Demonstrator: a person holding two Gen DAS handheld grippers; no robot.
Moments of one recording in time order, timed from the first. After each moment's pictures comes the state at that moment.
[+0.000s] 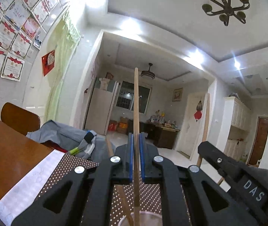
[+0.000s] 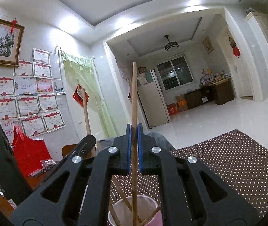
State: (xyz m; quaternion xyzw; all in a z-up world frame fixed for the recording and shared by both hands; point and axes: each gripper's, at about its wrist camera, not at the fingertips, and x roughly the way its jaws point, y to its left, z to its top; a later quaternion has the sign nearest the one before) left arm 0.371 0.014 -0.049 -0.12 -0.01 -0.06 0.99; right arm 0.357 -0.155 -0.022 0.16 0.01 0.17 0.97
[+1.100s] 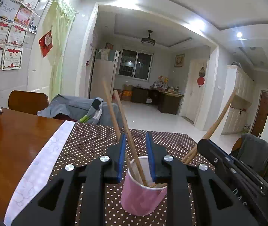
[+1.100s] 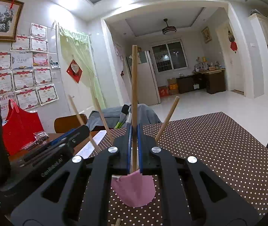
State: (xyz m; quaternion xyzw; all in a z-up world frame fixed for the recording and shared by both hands) left arm 0.323 0.015 -0.065 -0.07 0.13 -0.06 0.99; right arm 0.314 -0.154 -0.047 0.11 0.09 0.15 0.98
